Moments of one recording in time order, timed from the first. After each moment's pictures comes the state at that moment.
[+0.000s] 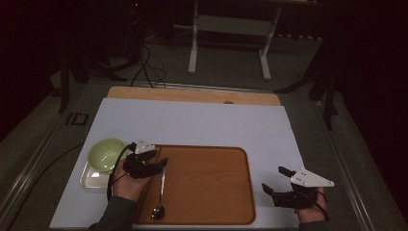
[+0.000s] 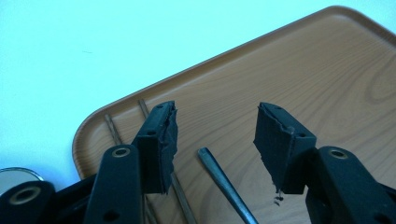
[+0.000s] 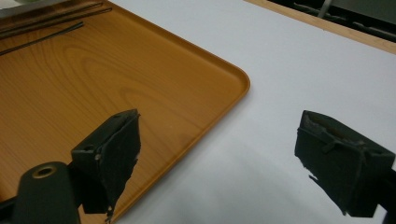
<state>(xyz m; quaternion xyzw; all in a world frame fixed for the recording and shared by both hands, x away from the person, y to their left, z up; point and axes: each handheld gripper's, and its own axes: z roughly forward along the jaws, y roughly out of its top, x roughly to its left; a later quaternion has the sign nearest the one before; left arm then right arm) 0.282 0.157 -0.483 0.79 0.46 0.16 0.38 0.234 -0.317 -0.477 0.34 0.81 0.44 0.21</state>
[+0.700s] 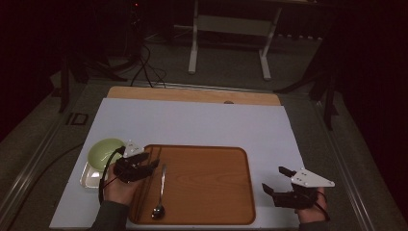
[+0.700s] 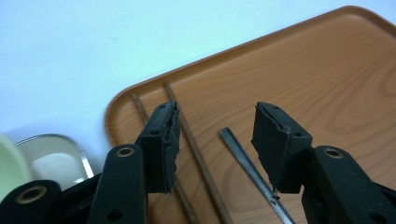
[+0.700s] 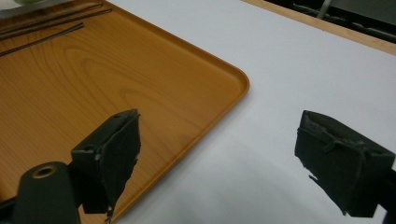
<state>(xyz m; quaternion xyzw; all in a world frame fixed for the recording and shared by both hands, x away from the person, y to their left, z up) 0.270 0.178 -0.487 0.77 0.48 0.18 0.37 0.234 -0.317 -0.477 0.34 0.81 0.44 0.21</state>
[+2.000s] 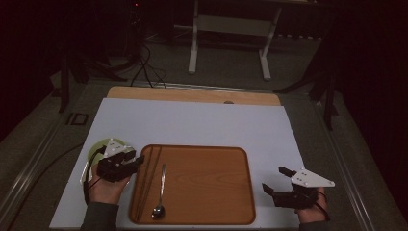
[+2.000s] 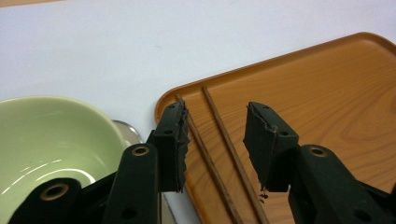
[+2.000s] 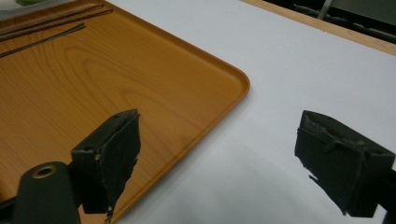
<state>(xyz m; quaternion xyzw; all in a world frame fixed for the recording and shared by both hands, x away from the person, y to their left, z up) 0.259 0.213 -0.472 0.74 0.51 0.20 0.39 0.234 -0.318 -0.476 0.34 0.81 0.44 0.21</state>
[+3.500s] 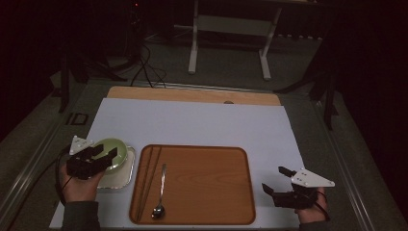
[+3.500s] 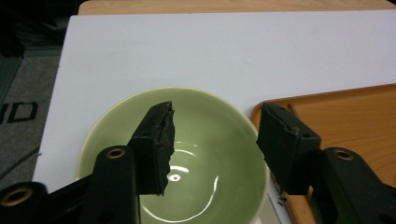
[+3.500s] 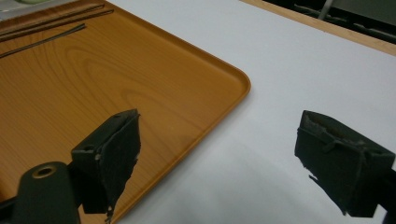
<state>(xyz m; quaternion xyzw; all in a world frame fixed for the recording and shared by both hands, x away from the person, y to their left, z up) 0.254 0.279 -0.466 0.67 0.58 0.25 0.39 0.234 -0.317 -0.476 0.34 0.81 0.44 0.21</state>
